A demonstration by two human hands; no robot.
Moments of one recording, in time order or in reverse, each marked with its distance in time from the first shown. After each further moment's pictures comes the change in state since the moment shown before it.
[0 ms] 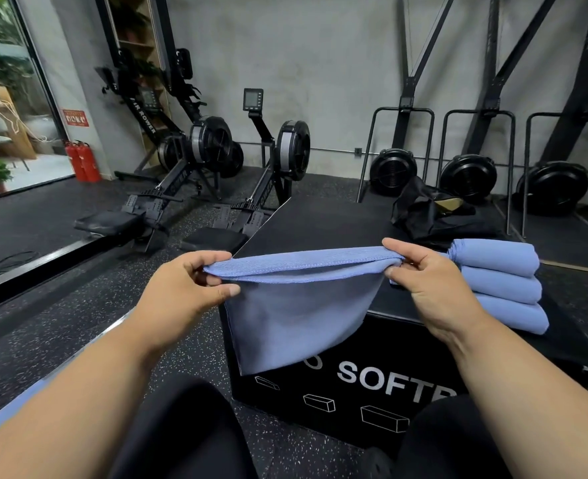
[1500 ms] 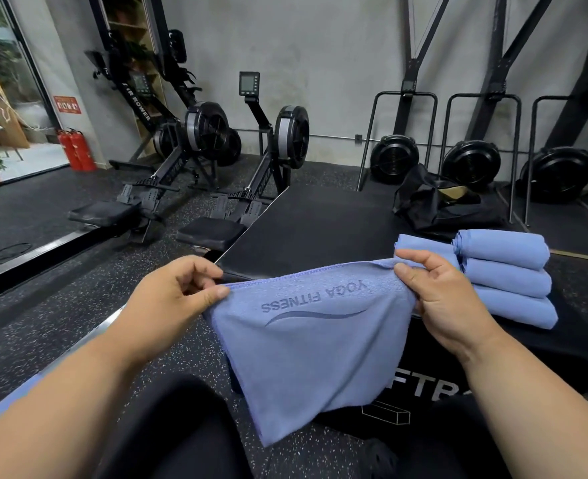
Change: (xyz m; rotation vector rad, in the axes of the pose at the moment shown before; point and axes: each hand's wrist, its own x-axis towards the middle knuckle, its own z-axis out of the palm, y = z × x) left_hand 0.007 -0.024 -0.001 0.180 -0.080 0.111; right_hand 0.004 0.035 -0.009 0.283 -0.040 0.112
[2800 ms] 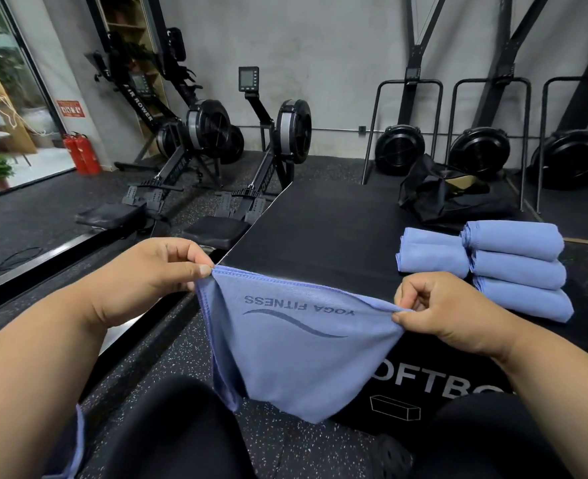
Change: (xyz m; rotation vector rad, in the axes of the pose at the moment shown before) left_hand 0.039 0.019 -0.042 -0.311 -0.365 -0.112; right_hand -0.008 -0.015 -0.022 -0.749 -0.405 -0.055
